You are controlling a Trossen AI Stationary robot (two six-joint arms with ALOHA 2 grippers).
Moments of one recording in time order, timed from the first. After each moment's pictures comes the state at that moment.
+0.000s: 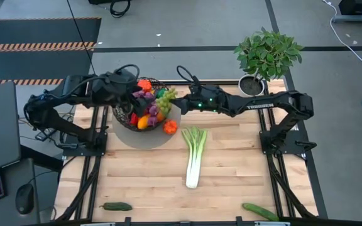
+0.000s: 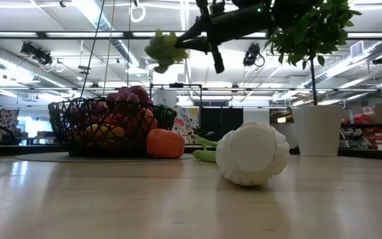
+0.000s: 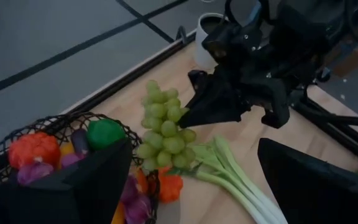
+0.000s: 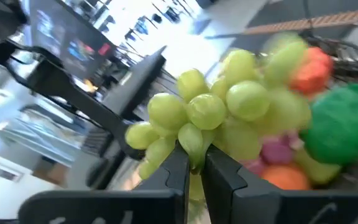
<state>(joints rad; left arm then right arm) 0.03 1.32 1.81 -1.16 -0.42 -0.59 -0.20 1.61 1.10 0.35 0.02 0.80</state>
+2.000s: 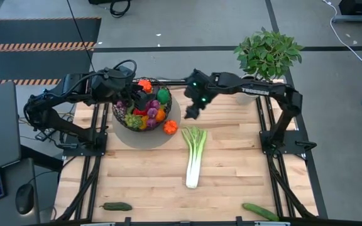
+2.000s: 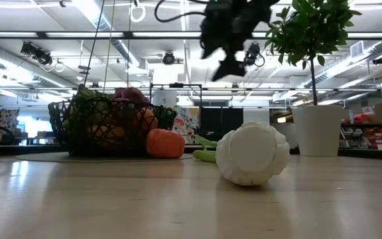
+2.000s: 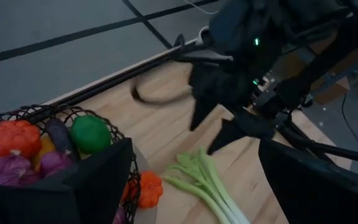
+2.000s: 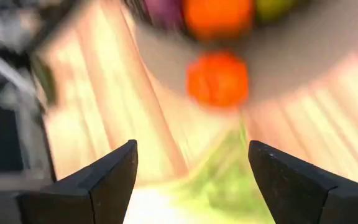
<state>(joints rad) 0.07 1.32 1.81 -1.11 -0.39 -0.71 -0.34 1.74 1.58 -0.83 -0.42 0.34</state>
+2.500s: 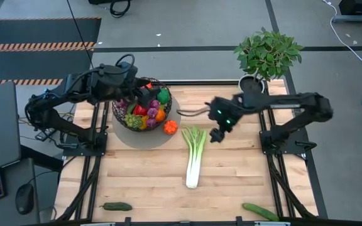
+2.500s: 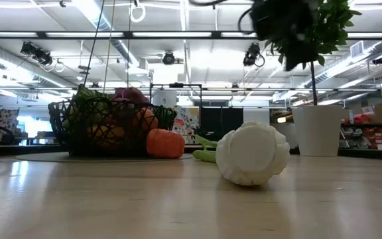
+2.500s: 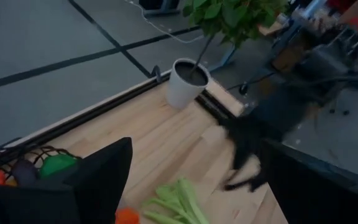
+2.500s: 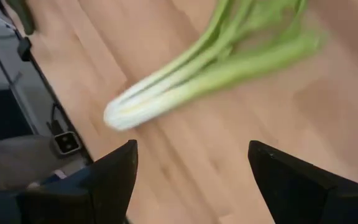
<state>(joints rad) 0.08 1.33 1.81 -0.94 -0.39 -0.63 -0.09 1.38 1.20 -0.96 -0.34 0.70</state>
